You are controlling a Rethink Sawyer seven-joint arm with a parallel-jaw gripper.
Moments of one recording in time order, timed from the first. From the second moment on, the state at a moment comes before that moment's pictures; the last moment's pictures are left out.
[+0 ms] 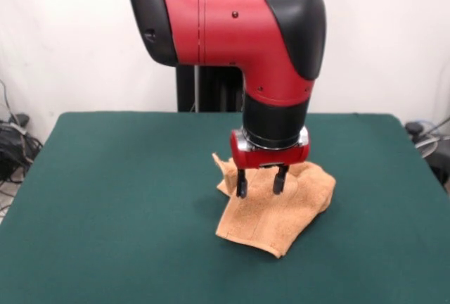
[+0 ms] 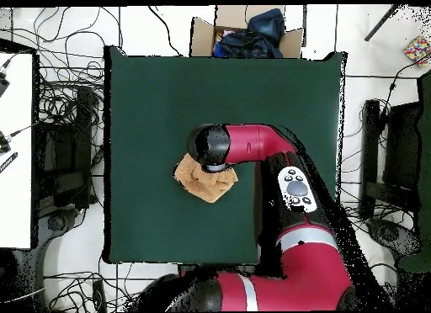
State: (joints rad) arm -0.33 -0.53 0.21 1.51 -0.32 0.71 1.57
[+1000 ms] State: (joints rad) arm -0.33 -0.49 0.21 1.50 -0.32 0.67 1.57
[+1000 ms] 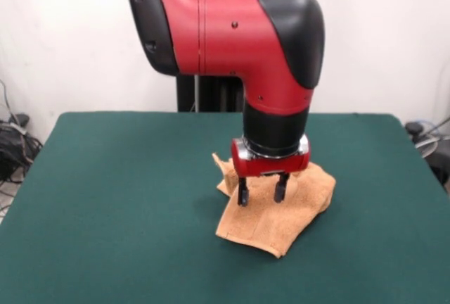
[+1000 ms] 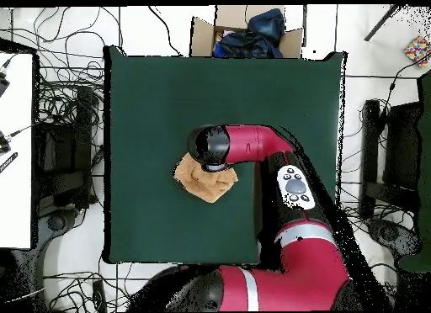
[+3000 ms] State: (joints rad) arm -0.30 -0.36 0.20 1.41 -0.37 0.58 1.57
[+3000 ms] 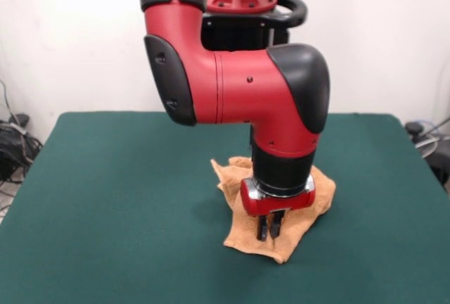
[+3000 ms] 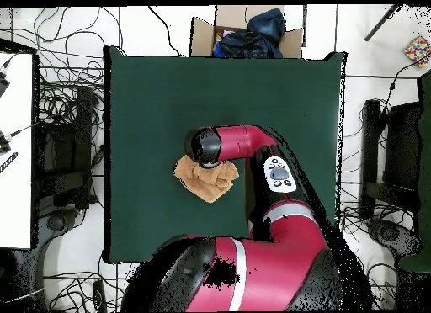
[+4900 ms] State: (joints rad) arm -0.40 -0.91 0.22 1.60 -0.24 0.90 1.57
